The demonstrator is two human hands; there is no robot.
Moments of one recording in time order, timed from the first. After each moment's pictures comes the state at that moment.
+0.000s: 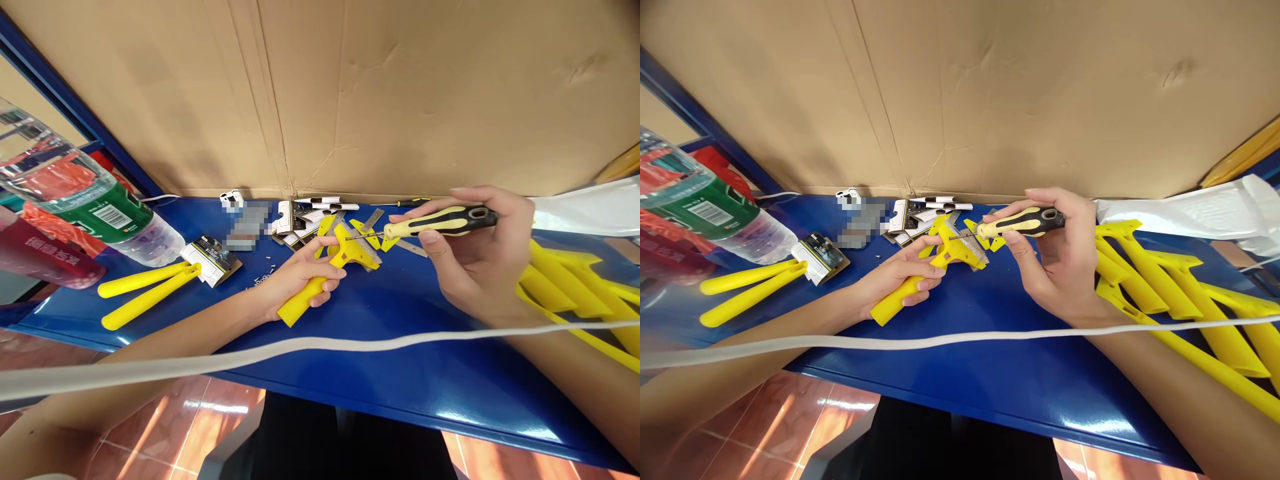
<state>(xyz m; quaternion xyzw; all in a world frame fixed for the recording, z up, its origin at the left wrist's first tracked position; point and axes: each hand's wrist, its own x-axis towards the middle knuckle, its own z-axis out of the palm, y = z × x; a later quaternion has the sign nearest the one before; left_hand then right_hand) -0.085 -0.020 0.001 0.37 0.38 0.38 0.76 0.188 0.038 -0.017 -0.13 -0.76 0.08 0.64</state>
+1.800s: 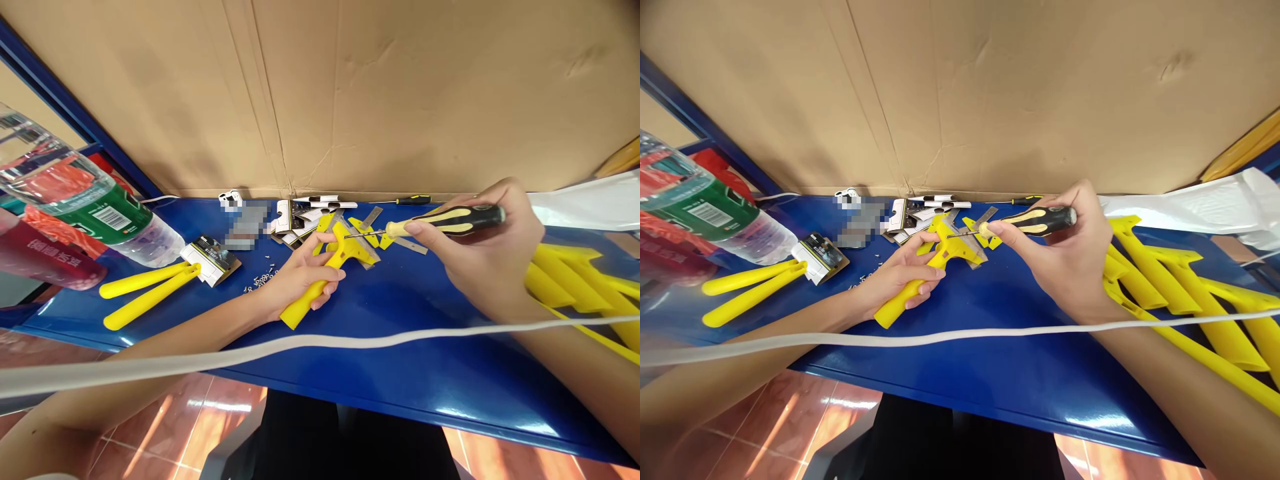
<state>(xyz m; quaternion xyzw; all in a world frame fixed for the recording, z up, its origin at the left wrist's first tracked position) -0.084 -0.023 -0.003 0.45 0.38 0.37 0.72 0.190 0.026 -0.006 -0.39 -0.65 0.00 0.65</state>
